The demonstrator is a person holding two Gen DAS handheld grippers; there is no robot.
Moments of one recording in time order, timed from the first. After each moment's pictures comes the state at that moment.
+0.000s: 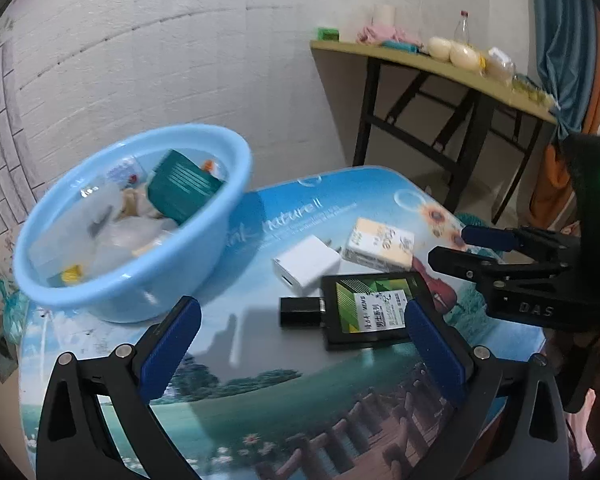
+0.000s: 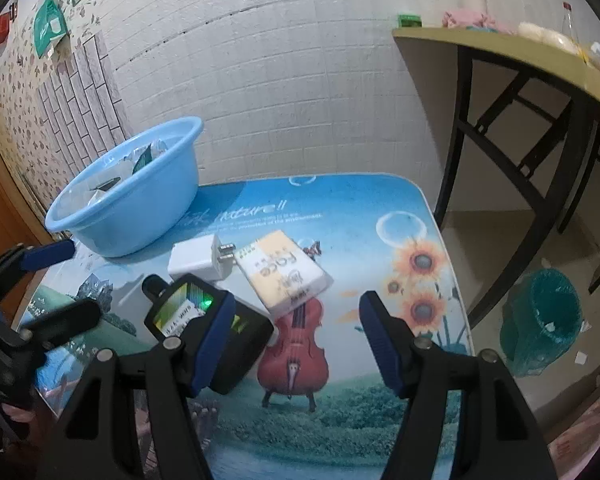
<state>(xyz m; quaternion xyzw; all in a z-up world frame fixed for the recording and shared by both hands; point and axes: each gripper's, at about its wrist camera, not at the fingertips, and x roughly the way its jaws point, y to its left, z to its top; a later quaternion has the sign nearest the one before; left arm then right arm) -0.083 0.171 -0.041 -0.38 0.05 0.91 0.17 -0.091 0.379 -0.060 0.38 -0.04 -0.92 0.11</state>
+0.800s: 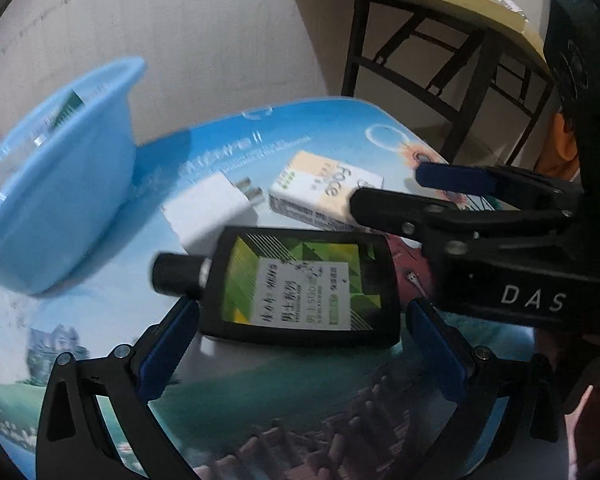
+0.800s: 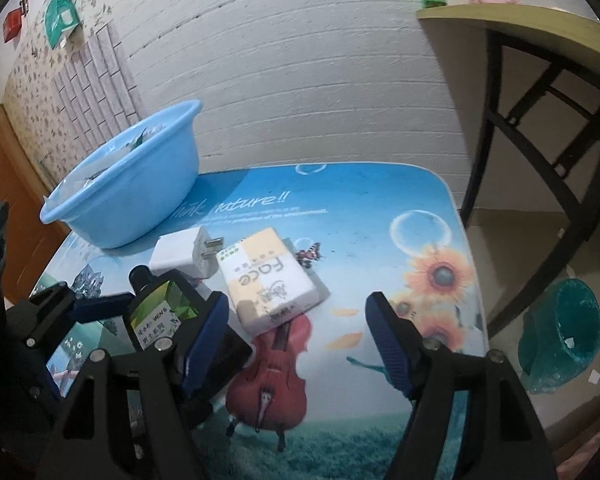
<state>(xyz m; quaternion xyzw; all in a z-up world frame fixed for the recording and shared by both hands) -0.104 0.237 -0.094 -0.47 0.05 0.86 0.17 -0.128 0.389 -0.081 0.40 -0.04 -0.90 0.17</state>
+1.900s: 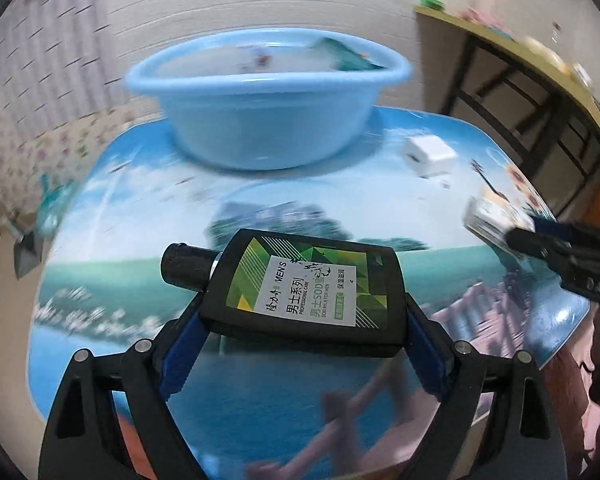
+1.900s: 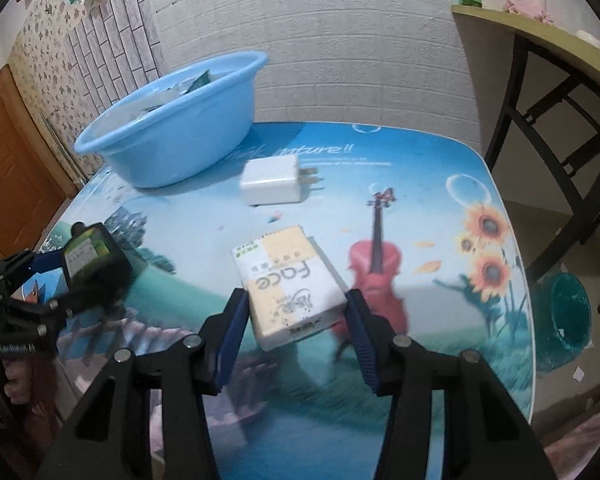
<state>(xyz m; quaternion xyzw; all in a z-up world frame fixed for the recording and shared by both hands) -0.042 0.067 -0.082 -0.46 -0.02 0.89 0.03 -0.071 0.328 -0.075 0.44 0.01 -0.88 0.17</state>
